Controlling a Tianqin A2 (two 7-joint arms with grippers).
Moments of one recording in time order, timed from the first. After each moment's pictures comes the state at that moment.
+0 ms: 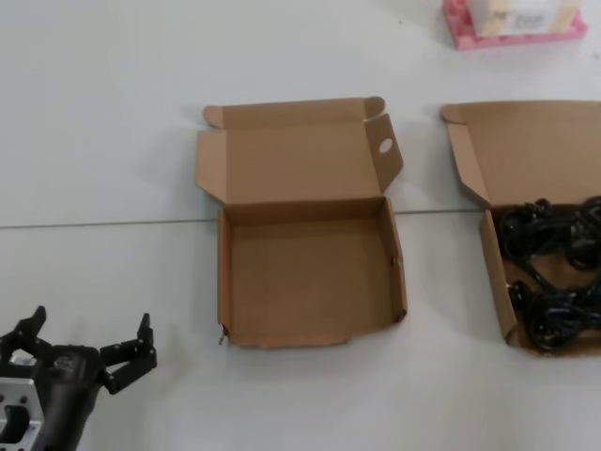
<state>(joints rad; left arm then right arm) 0.00 -0.30 1.60 -1.60 -1.80 0.00 0.00 0.21 1.03 -2.18 1.48 1.16 0.47 0.48</state>
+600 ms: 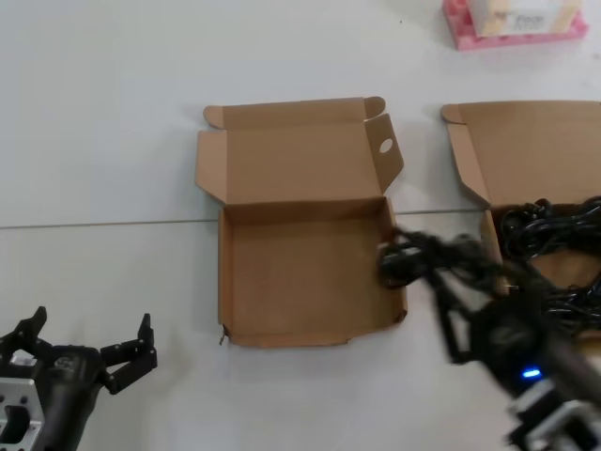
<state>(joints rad) 0.00 -0.30 1.60 -1.60 -1.80 0.00 0.00 0.16 0.78 -2.19 1.72 0.95 0.37 0.48</state>
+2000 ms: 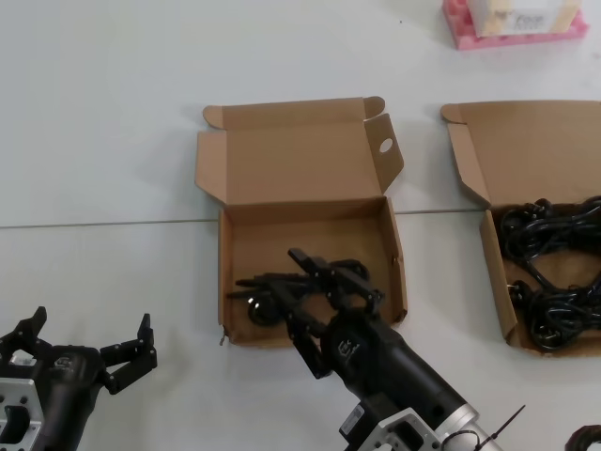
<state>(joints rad) 0.00 -0.30 1.60 -1.60 -1.80 0.00 0.00 0.52 0.42 -2.60 1.24 0.70 0.54 0.48</state>
